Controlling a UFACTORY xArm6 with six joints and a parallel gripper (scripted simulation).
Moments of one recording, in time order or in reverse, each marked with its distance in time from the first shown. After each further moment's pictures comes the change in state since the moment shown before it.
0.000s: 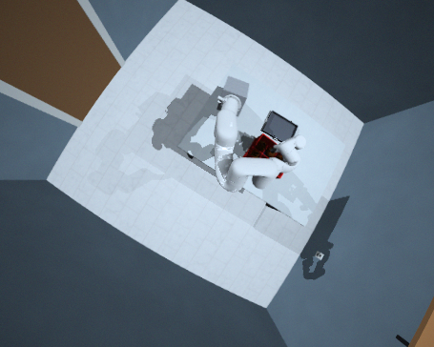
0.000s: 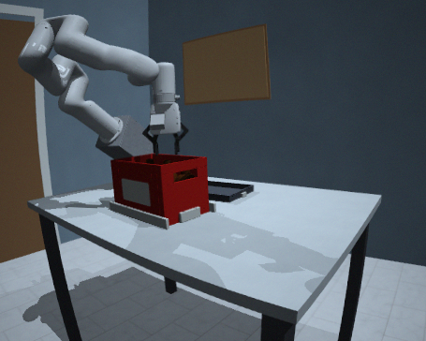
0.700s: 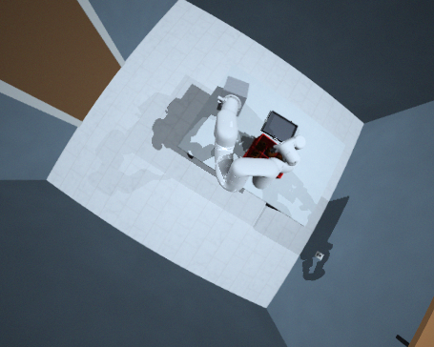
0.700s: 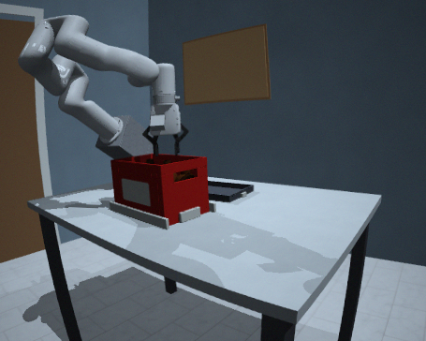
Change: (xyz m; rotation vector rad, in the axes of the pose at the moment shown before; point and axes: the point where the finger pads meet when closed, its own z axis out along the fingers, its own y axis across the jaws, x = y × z) arm 0.000 0.000 0.003 0.000 0.000 0.000
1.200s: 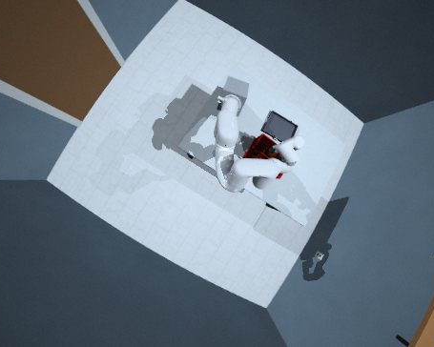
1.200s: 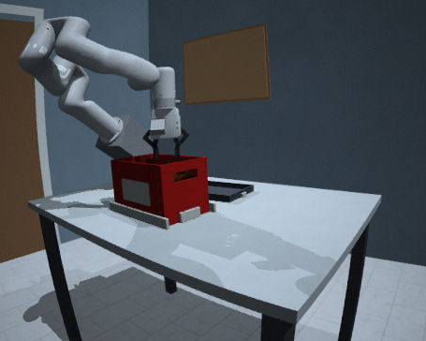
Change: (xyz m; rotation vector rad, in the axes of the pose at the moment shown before) arm 0.000 0.000 0.012 0.000 0.000 0.000
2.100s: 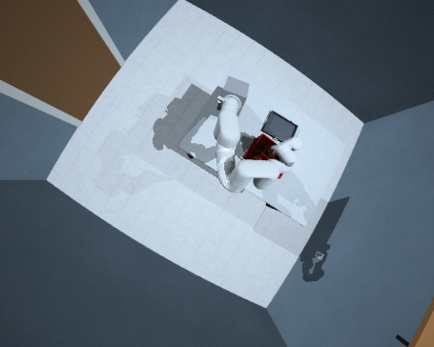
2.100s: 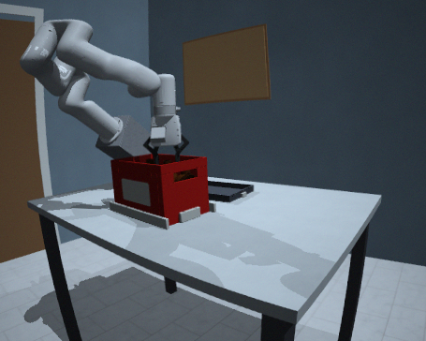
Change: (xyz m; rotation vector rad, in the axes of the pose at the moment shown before) arm 0.000 0.000 0.024 0.000 0.000 0.000
